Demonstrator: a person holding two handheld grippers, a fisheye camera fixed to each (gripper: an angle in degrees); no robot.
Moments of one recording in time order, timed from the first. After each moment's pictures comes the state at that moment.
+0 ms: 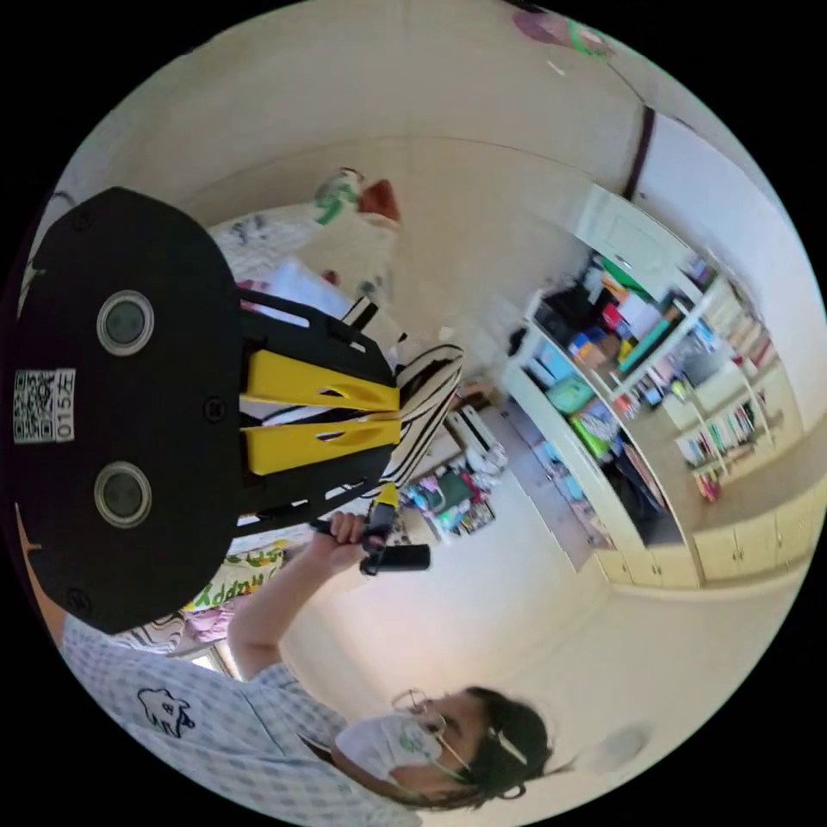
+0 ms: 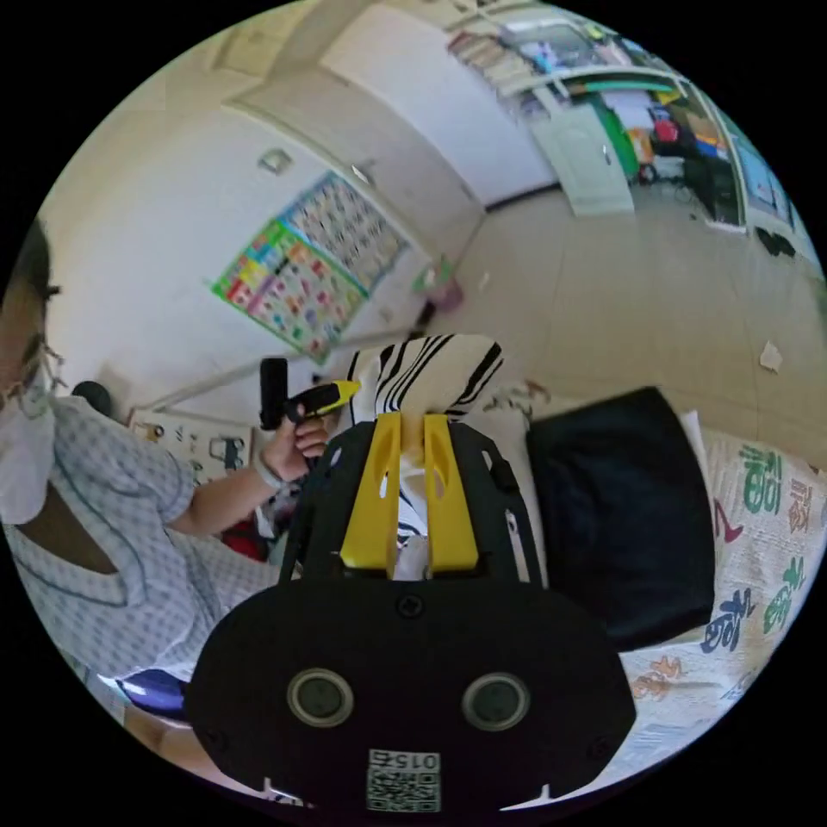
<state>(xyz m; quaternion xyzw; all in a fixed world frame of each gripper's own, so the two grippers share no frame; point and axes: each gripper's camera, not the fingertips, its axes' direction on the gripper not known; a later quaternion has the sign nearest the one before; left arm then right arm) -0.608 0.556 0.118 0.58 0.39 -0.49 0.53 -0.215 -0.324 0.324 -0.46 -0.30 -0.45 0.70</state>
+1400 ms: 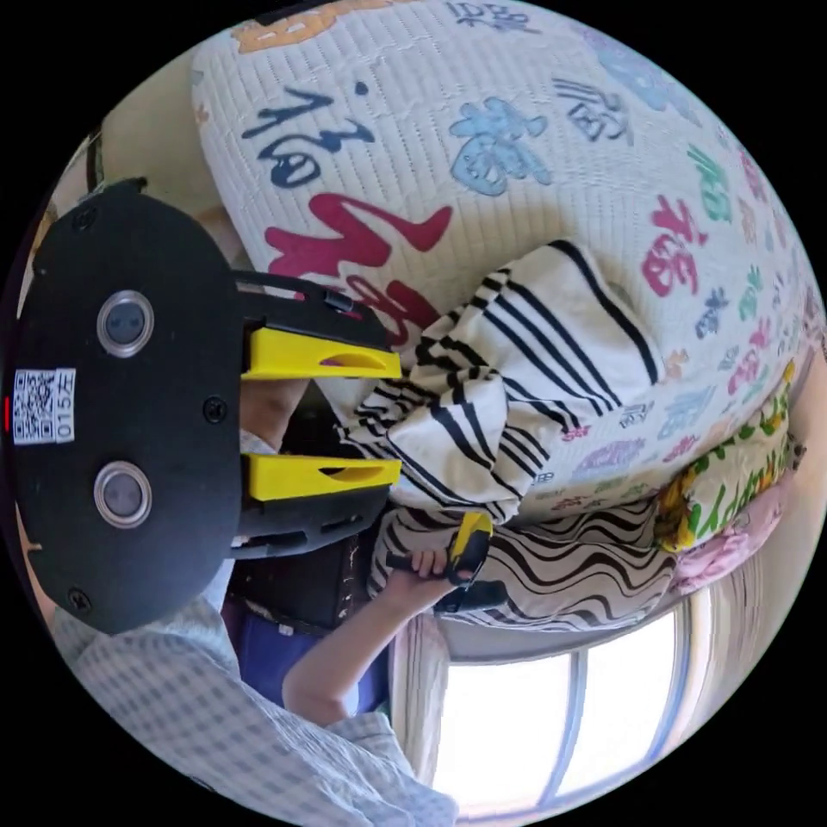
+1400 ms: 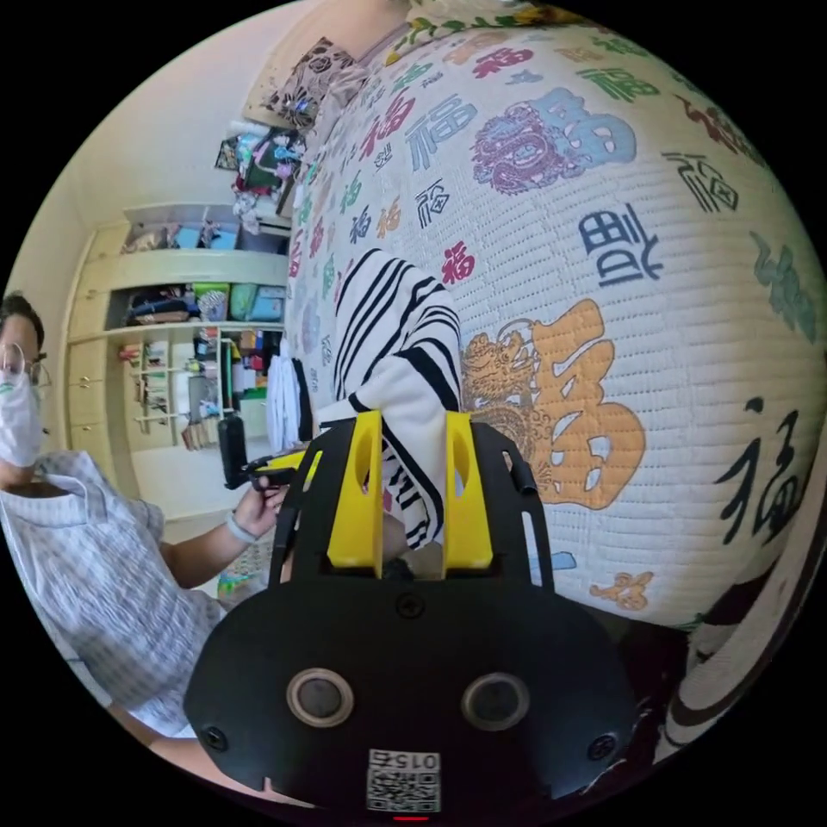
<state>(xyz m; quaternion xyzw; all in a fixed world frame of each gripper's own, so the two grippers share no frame) 0.034 0.081 -0.061 0.10 0.60 0.13 0.78 0.661 0.095 -0.110 -0.12 -0.02 0.18 0.98</state>
